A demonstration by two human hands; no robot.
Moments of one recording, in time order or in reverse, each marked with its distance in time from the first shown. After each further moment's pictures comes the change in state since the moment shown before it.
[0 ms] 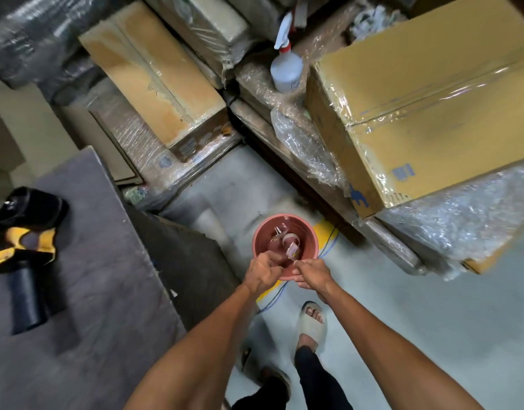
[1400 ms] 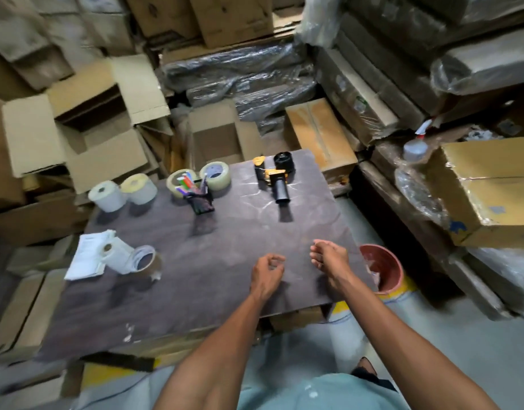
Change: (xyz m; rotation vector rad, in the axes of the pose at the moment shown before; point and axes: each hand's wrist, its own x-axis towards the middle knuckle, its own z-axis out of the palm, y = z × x) left_hand -0.361 -0.258 -0.150 -0.460 0.623 0.201; right_hand -0.373 0.034 0.229 0.239 -0.214 -0.418
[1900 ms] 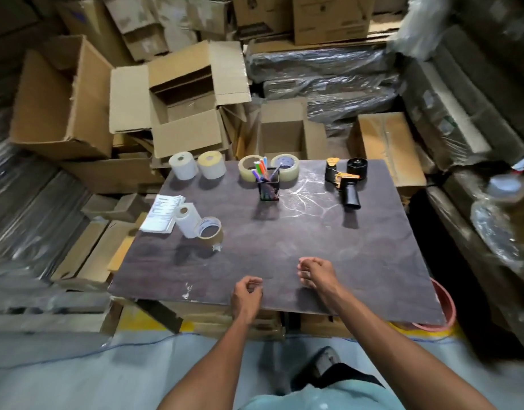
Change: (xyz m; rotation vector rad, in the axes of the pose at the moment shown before) left_hand -0.068 -0.137 -0.133 -0.138 0.411 -0.282; right_hand -0.068 0.080 0.137 -0.275 -0.332 0.097
